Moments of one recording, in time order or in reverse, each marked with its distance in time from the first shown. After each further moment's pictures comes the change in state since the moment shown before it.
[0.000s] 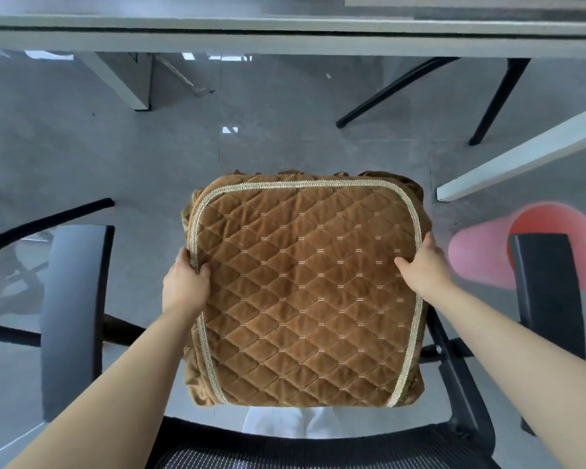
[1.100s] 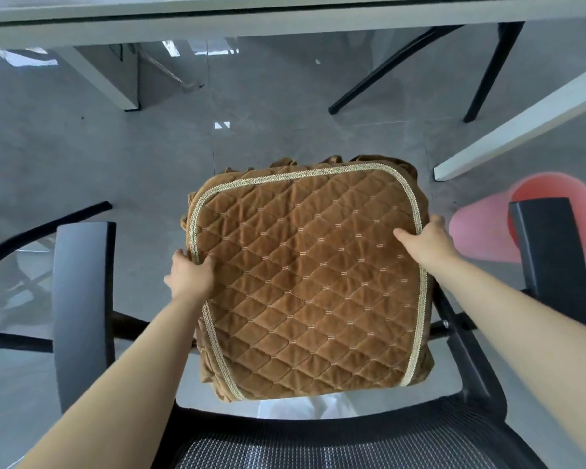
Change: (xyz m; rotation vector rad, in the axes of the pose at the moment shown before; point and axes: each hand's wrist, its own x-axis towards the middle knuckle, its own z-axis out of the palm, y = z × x) left_hand 0.008 -0.002 0.001 -0.180 -0.015 -0.190; right_hand -0.012 -0.011 -0.008 0.233 0.017 0.125
